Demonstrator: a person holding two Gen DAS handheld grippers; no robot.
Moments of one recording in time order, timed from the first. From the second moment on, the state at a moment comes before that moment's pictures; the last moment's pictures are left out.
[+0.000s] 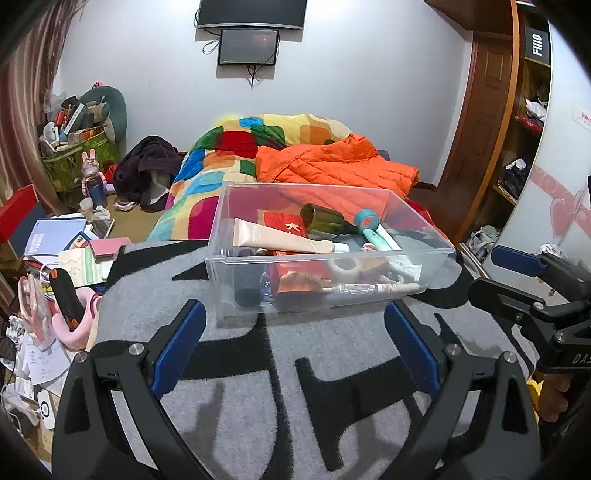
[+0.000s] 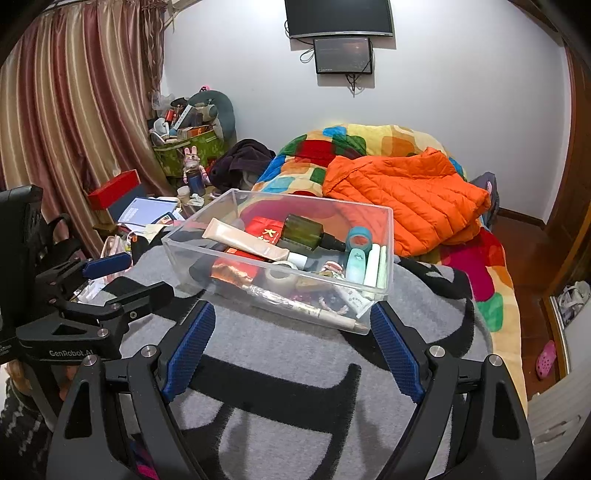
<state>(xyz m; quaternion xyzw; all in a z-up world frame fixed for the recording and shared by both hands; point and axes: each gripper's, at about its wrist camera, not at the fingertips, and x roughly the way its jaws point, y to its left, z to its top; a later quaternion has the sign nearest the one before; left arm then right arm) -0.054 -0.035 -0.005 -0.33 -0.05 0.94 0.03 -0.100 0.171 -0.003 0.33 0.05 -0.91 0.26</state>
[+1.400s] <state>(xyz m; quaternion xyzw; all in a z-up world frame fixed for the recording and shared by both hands) -0.050 -0.026 0.000 -0.33 -0.04 0.94 0.04 -0.106 0.170 -0.005 0.34 0.02 -0.90 0.26</state>
